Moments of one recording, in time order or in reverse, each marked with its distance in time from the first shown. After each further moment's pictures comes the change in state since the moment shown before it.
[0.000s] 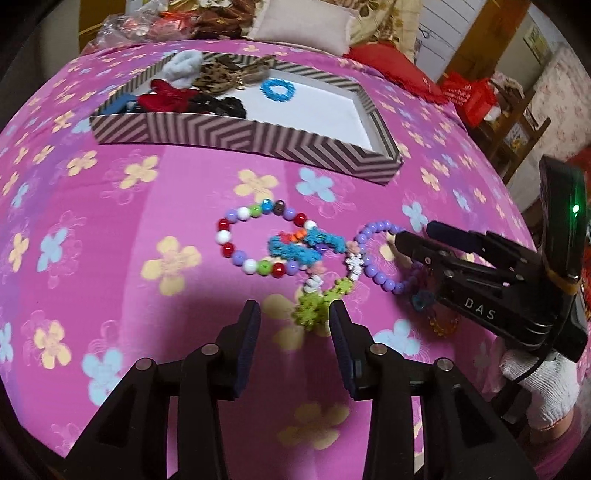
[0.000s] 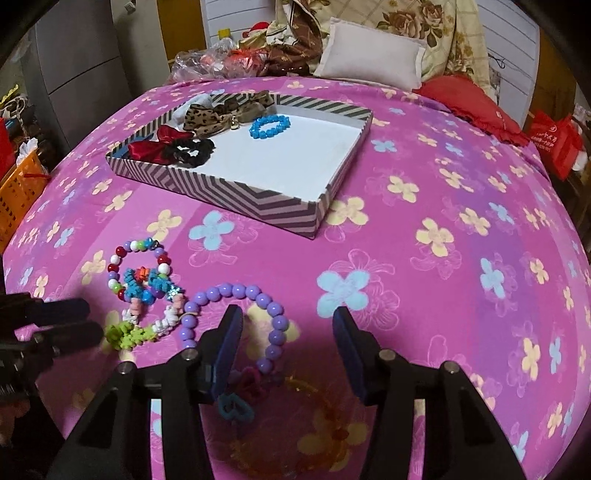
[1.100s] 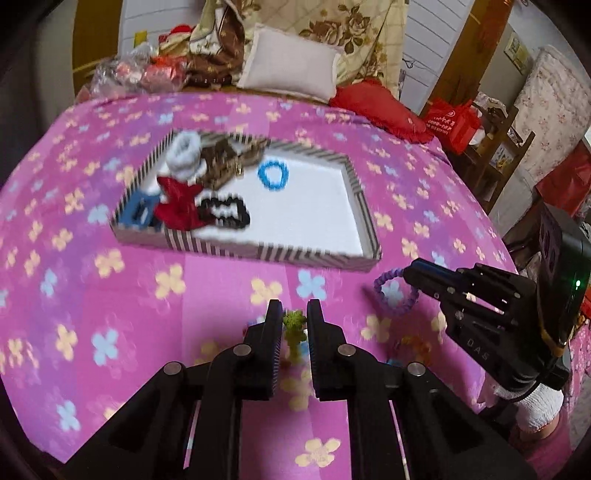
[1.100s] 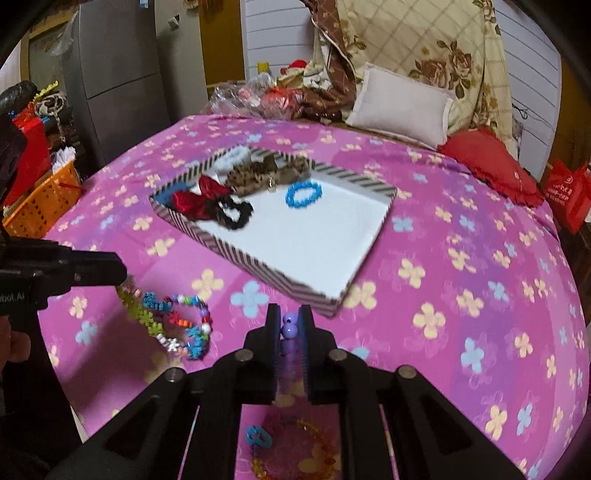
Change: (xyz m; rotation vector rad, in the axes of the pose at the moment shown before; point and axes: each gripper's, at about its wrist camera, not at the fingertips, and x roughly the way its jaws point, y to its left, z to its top) left arm -0.072 0.004 0.076 0.059 -0.124 -0.016; right arm -0.057 0.017 0.052 -0.122 -0.142 0.070
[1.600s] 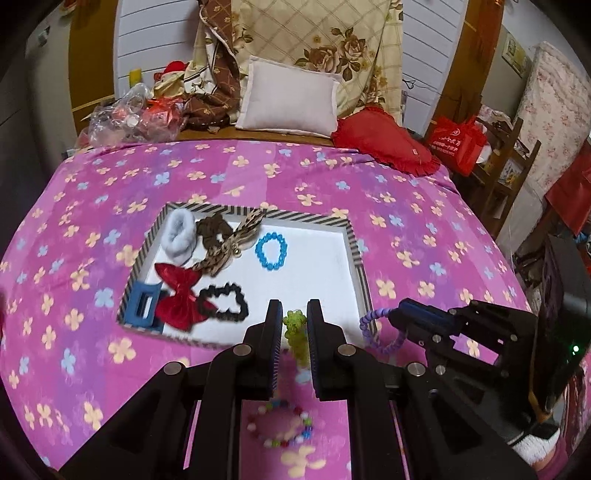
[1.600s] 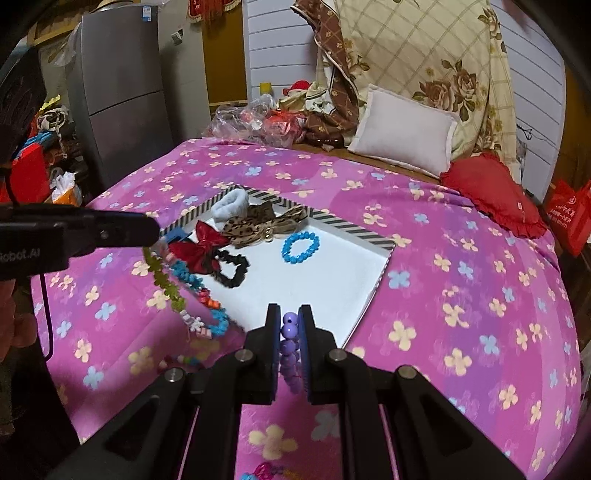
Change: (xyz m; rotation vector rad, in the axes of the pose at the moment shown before) left arm 0.011 -0.023 0.085 0.038 -0.074 0.057; right arm 0.005 -0.013 0.058 -0.007 -0.044 -0.007
